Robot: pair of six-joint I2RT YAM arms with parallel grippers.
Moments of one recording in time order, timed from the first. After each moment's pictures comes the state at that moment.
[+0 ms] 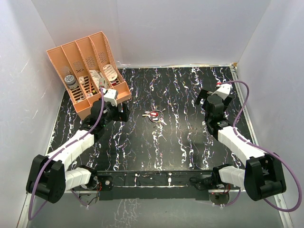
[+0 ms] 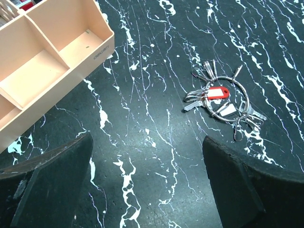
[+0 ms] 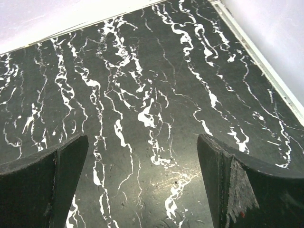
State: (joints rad) left arm -0.36 1.15 0.59 0.15 0.08 -0.13; right arm 0.24 1.16 0.62 0.26 0.54 0.26
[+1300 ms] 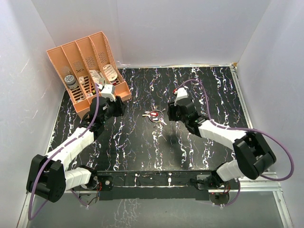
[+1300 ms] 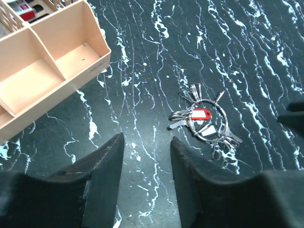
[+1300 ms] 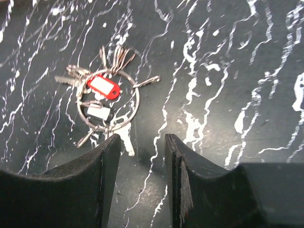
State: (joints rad) left arm -0.36 1.16 0.66 0.14 0.05 -0.26; right arm 0.56 1.39 0.74 0.15 0.15 0.22
